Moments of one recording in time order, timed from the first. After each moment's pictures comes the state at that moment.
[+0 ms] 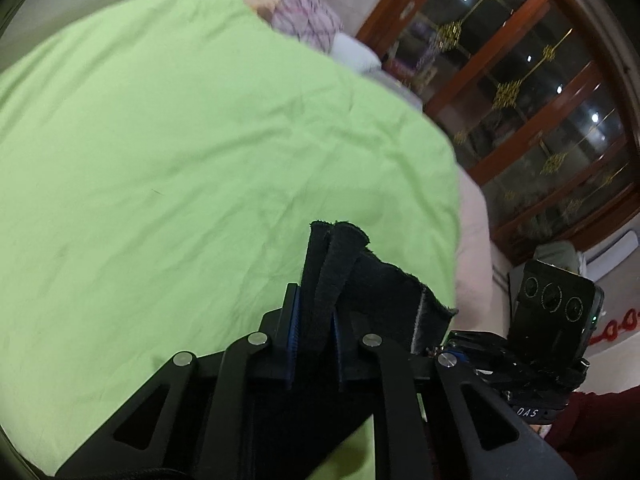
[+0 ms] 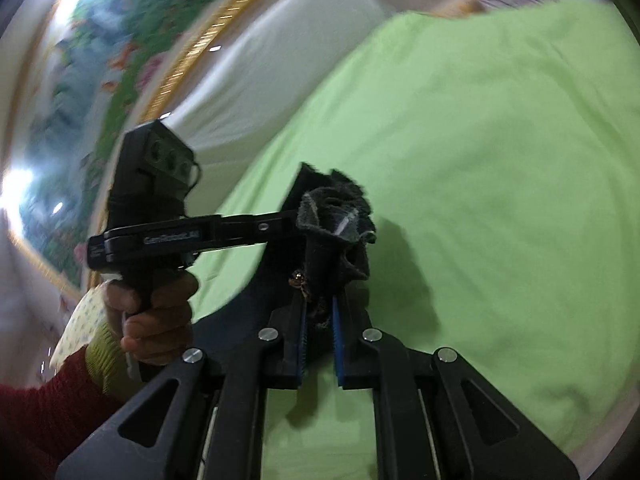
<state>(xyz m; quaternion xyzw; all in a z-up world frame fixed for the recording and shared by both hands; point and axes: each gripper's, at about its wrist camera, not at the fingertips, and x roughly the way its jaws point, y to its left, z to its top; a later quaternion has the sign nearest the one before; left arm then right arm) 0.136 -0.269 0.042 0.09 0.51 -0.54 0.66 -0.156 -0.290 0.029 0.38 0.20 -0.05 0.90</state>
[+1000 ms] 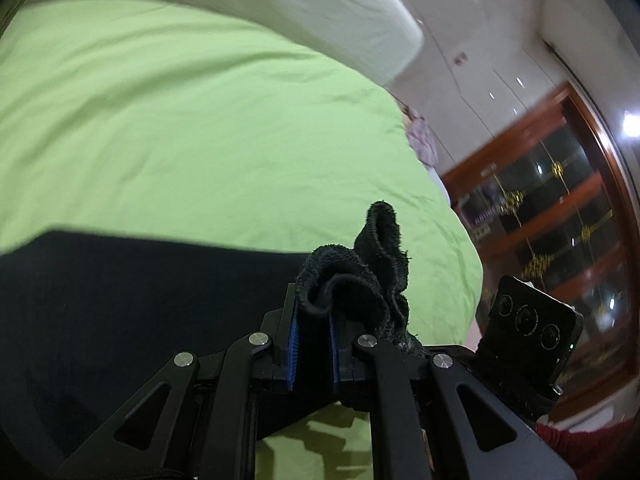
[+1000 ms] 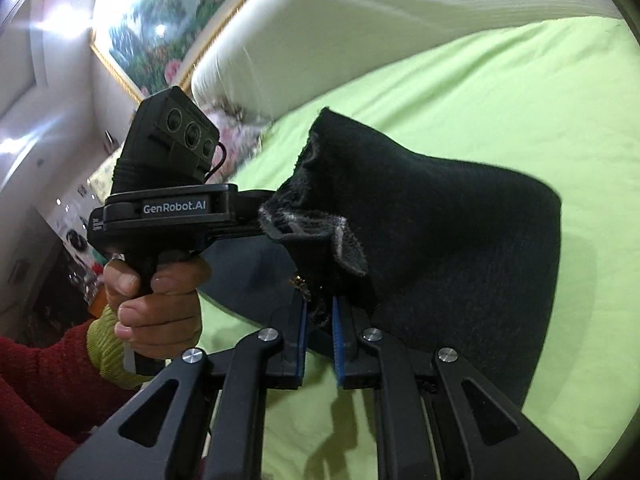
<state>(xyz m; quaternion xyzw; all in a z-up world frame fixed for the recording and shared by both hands) 0.127 0.006 0.014 -0.17 0.49 -0.37 0.77 -0.007 -0.138 0.011 0.21 0.36 0.19 0.89</state>
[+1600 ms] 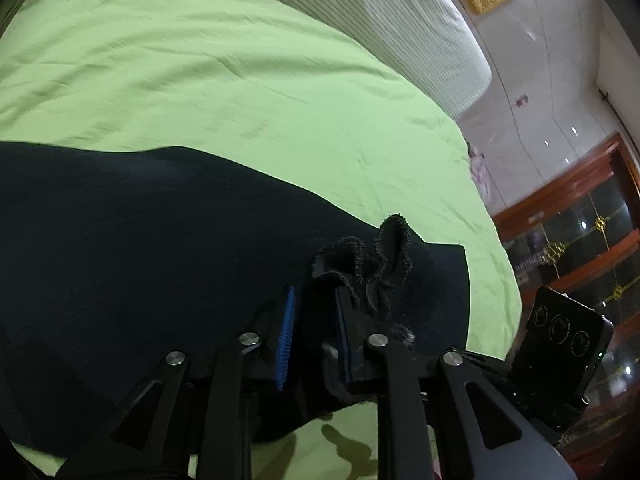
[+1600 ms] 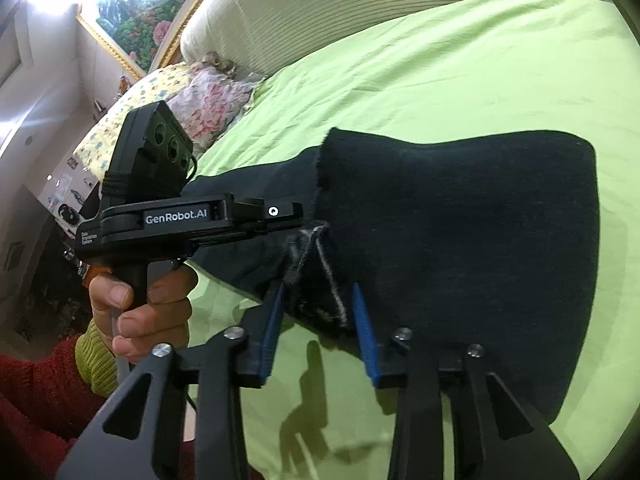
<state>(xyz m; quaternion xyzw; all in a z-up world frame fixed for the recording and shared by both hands) 0.106 0.050 -0.013 -0.21 0.49 -0.25 0.81 0.021 -0.114 0.010 0.20 0.42 0.21 0.86</state>
